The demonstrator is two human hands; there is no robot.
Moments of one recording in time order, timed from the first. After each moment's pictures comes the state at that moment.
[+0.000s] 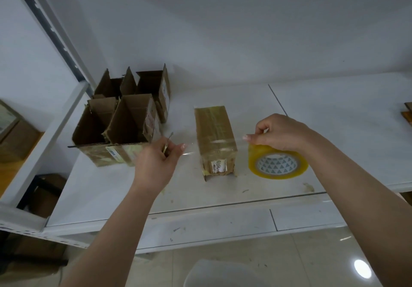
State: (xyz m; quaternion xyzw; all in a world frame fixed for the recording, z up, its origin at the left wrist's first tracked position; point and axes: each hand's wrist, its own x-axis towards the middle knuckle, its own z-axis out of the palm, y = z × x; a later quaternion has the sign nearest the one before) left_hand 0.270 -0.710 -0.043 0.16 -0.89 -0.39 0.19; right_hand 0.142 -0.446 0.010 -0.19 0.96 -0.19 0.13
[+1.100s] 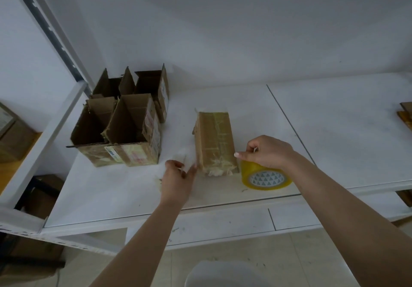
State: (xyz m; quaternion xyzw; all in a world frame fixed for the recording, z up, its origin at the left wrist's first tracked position) left_hand 0.262 -0.676 -0.116 0.27 -0.85 -0.45 0.09; right_hand 0.153 -0.456 -0.046 -0.17 0.96 -0.15 0.16
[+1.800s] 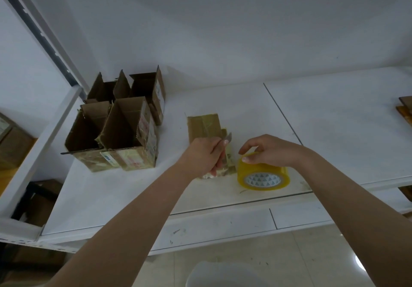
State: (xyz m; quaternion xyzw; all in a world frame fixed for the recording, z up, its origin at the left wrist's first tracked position) left_hand 0.211 -0.644 -0.042 -0.03 -0.90 -0.44 -0.06; right_hand 0.149 -0.435 -0.030 -0.19 0.89 -0.29 0.29
